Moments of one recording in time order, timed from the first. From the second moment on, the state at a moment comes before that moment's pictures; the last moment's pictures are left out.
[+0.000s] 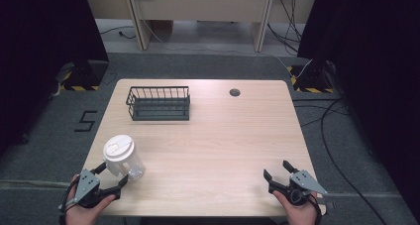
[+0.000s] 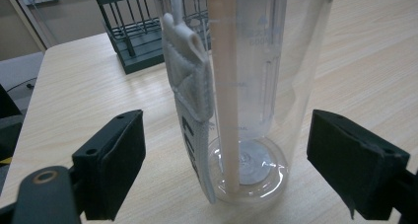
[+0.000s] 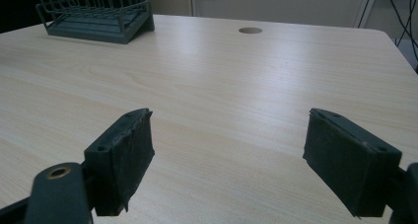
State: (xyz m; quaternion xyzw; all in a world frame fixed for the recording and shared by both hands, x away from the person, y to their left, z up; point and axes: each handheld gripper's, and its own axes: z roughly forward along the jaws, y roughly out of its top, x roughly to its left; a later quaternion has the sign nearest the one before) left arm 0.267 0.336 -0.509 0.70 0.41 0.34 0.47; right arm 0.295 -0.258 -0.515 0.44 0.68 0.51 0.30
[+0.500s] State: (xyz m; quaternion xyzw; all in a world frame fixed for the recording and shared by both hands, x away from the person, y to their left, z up) left arm 0.276 0.334 -0.510 0.70 0.41 0.32 0.49; right arm 0.296 -0.258 -0.515 0.44 0.68 0.50 0.31
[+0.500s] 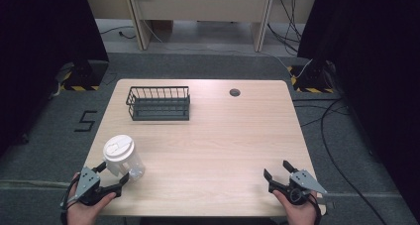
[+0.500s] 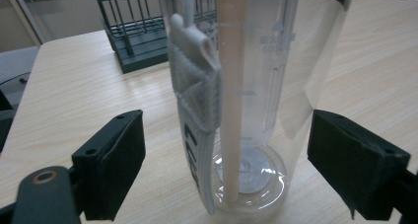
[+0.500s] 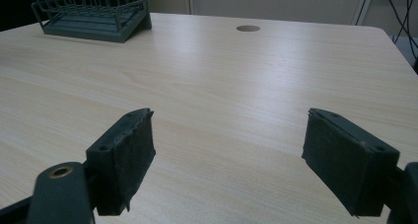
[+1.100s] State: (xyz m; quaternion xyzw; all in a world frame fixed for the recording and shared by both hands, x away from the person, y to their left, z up) left arm 0.305 0.322 -0.513 0.70 0.40 0.31 0.50; right arm 0.297 -0.257 -0.515 0.44 0.68 0.50 0.30
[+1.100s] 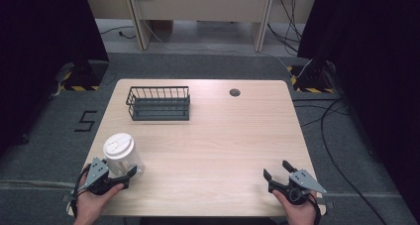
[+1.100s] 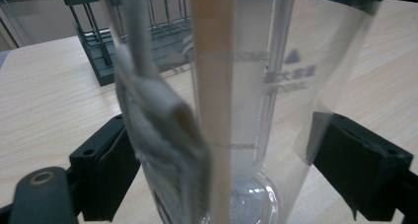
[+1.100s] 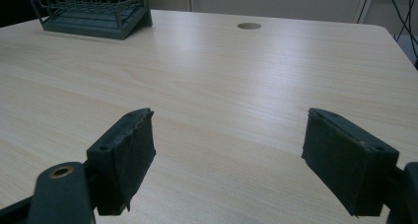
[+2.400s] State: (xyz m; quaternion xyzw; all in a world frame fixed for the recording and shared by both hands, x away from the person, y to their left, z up) left arm 0.346 0.300 -0.483 0.69 0.39 0.31 0.52; right arm 0.297 -0.256 -0.515 0.44 0.68 0.50 0.31
